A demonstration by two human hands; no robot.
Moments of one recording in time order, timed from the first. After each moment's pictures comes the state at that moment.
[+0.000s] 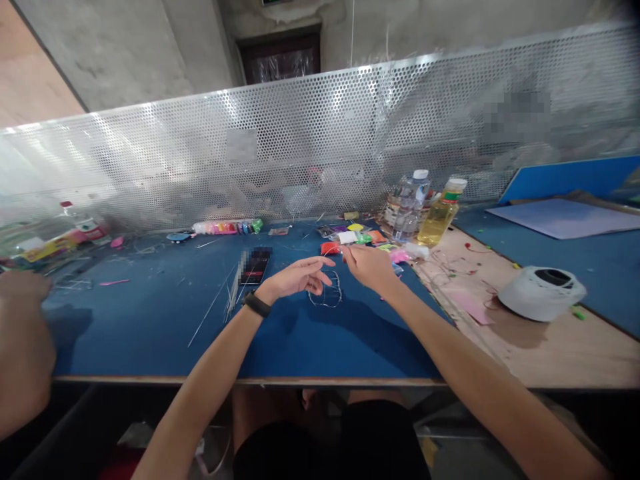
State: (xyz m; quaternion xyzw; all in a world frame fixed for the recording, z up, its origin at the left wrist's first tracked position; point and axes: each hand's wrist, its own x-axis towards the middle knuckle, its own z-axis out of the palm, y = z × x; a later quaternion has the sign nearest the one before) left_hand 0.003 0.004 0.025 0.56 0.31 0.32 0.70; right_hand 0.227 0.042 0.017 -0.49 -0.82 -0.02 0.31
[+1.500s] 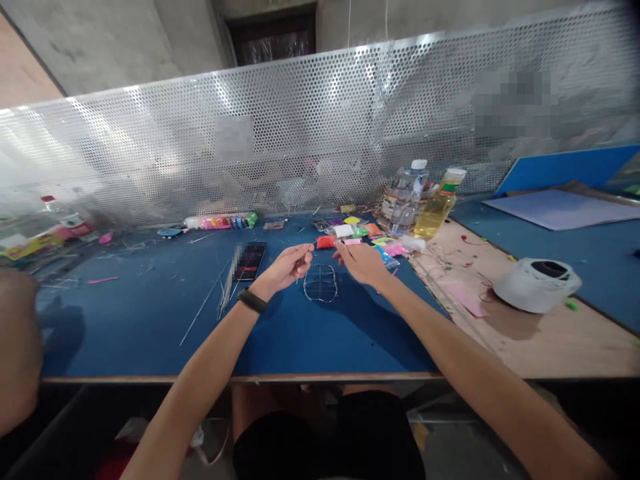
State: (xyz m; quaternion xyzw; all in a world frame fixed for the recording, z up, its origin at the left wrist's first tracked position) left_hand 0.007 0.015 0.018 0.47 0.29 0.47 0.68; right_hand 0.225 0.052 0.007 -0.50 -0.81 0.10 0.27
